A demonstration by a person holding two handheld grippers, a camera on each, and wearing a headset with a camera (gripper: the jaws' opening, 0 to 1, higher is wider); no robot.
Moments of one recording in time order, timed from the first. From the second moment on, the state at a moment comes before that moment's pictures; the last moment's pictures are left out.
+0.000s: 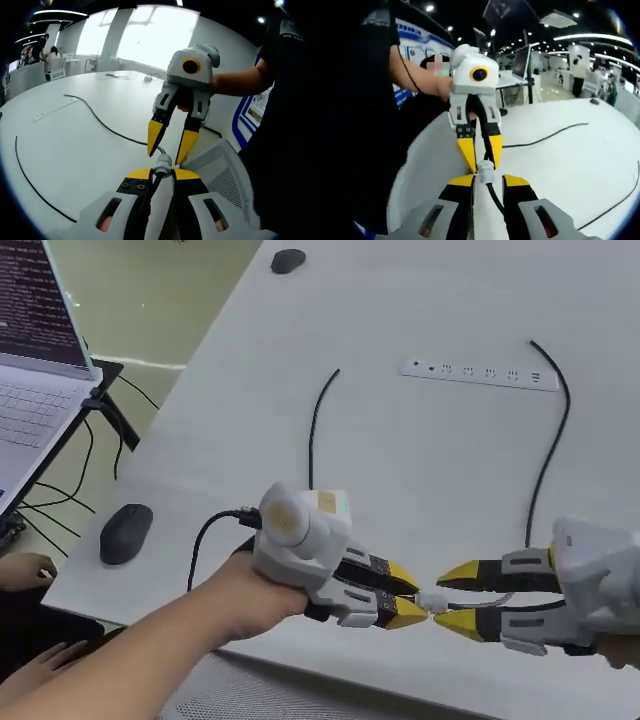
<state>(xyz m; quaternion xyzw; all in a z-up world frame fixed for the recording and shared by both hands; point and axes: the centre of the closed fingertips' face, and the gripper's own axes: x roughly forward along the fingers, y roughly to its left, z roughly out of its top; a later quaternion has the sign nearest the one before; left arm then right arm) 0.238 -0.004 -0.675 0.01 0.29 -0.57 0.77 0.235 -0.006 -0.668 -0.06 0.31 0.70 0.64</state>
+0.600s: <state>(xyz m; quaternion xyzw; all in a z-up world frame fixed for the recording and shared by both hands) 0.233 -0.009 -0.677 0.05 0.28 -0.59 0.76 0.221 -0.001 -0.675 0.15 0.45 0.71 0.52</state>
